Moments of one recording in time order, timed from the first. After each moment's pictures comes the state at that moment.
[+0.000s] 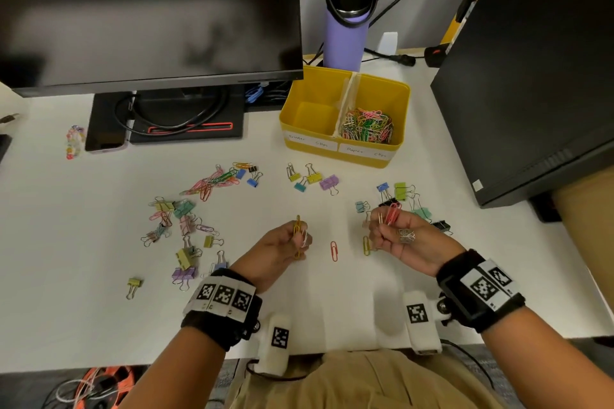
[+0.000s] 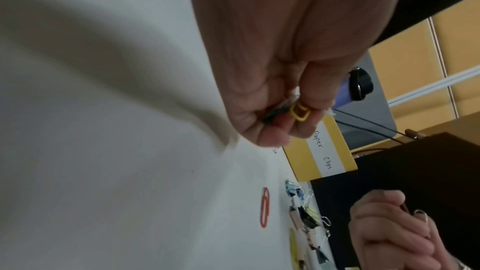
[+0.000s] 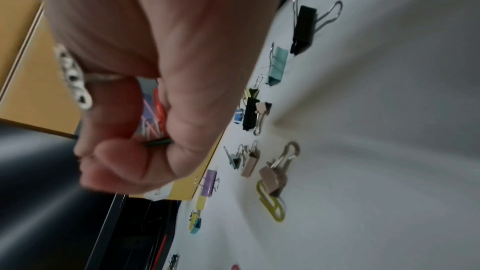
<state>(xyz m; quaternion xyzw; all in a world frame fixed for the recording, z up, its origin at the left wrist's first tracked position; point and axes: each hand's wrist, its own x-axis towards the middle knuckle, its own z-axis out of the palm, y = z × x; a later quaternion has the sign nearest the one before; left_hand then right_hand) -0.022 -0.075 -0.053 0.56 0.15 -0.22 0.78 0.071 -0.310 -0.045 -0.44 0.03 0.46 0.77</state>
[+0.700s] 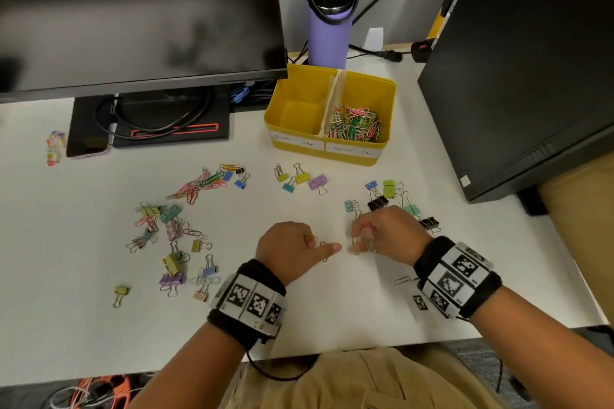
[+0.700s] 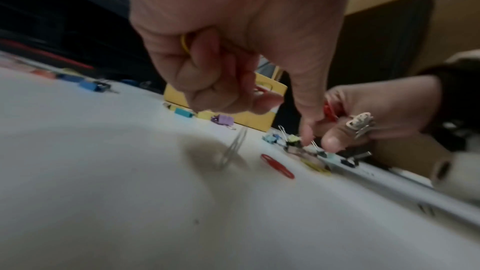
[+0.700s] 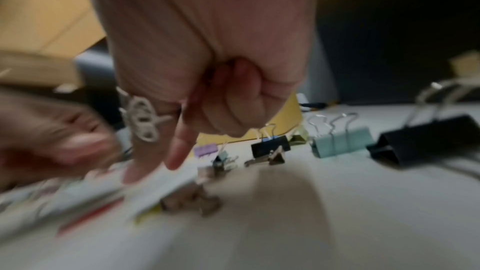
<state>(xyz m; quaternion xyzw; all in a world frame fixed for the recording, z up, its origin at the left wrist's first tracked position) 0.003 -0.117 -0.033 0.93 0.13 -0.19 0.28 0.077 -0.301 -0.038 -0.89 -0.25 0.28 0.24</state>
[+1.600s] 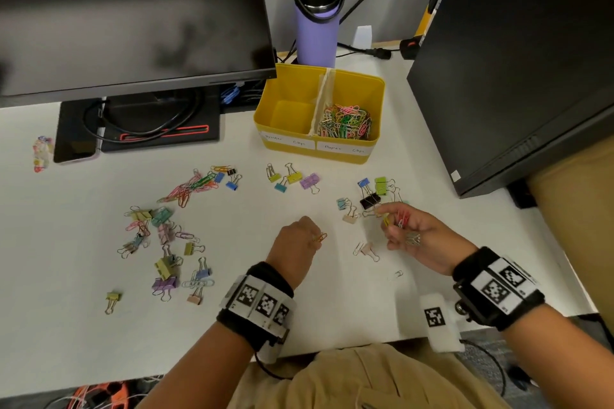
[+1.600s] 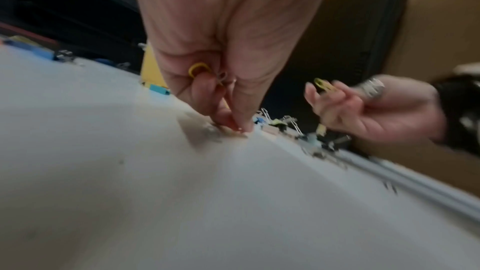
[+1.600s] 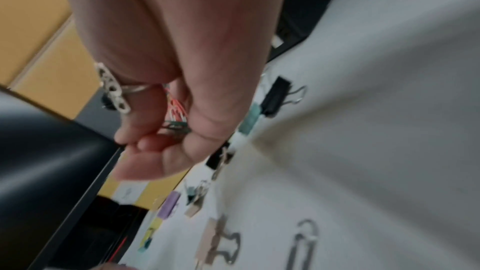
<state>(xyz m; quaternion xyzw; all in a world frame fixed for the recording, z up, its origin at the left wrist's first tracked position) 0.006 -0.131 -0.050 0.92 0.08 -0.17 0.34 0.073 -0.357 -0.049 -0.55 0.01 0.43 0.72</state>
